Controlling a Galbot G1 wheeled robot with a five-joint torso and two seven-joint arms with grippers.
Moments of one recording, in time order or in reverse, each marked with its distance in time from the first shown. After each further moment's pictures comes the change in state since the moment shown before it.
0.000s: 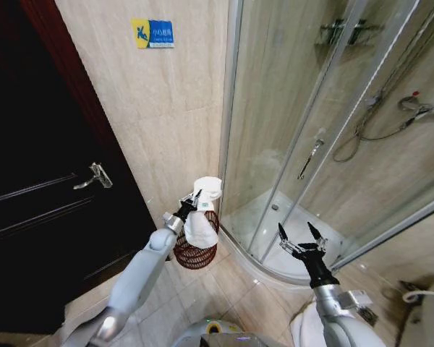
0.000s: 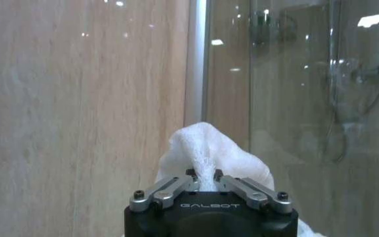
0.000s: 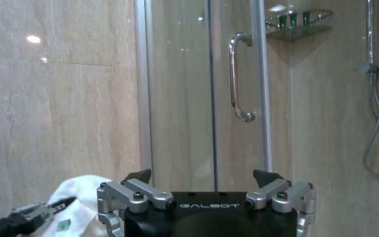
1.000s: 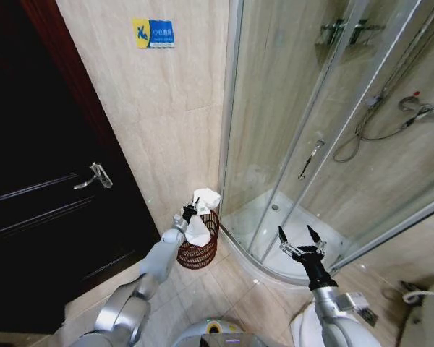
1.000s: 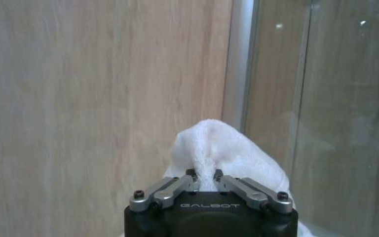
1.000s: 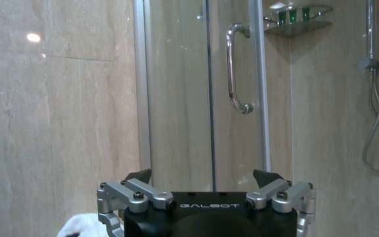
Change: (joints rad) left arm -0.147 -0.193 -0.142 0.524 0.127 -0.098 0.029; right arm 0.009 -0.016 -0.002 -0.042 0.010 0.026 -0.001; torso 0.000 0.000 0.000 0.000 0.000
